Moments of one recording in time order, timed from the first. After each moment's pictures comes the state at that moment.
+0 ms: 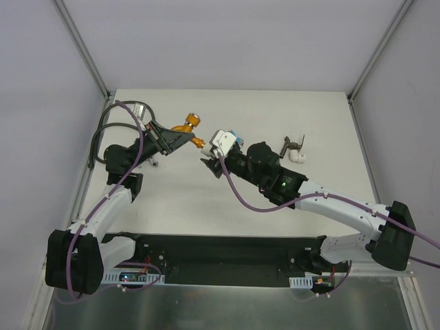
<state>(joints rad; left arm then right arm) -0.16 1.08 0.58 0.93 0.81 -1.34 1.05 1.28 1.03 0.15 0.05 -0.27</state>
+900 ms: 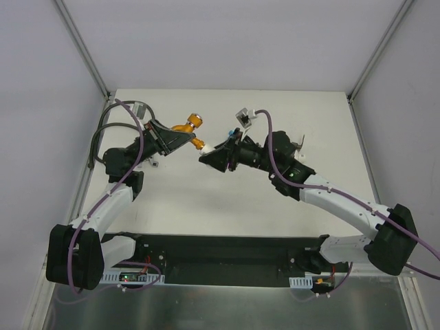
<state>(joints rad) -0.16 1.11 0.59 1.09 0.86 -1.44 0.88 1.25 0.99 0.28 -0.37 0.54</state>
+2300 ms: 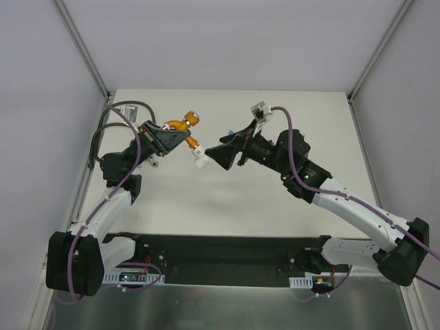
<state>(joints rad) -0.14 1.06 0.55 1.11 0.78 -1.35 0.83 1.17 1.03 0.19 -0.28 0.62</state>
